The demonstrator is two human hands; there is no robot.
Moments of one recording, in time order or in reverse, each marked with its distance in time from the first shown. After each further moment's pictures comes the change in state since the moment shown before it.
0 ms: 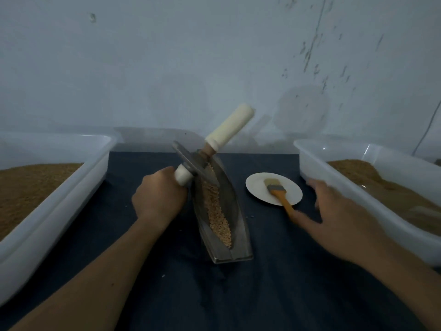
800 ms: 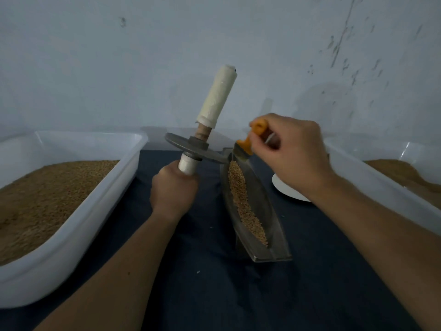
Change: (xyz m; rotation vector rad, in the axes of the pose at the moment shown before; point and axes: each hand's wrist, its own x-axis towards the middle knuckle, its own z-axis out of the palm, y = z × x) left_hand 0.013 -0.028 -0.014 -0.329 0.019 -0.195; right_hand 0.083 -0.142 -0.018 0.450 0.522 -0.646
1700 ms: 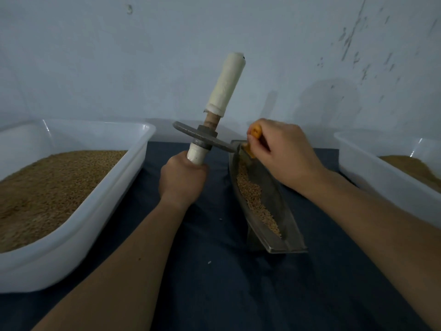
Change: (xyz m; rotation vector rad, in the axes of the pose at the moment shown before) left_hand 0.006 -0.005 0.001 -0.049 -0.042 -0.009; right_hand -0.001 -0.005 0.030 -0.105 -0.260 0.050
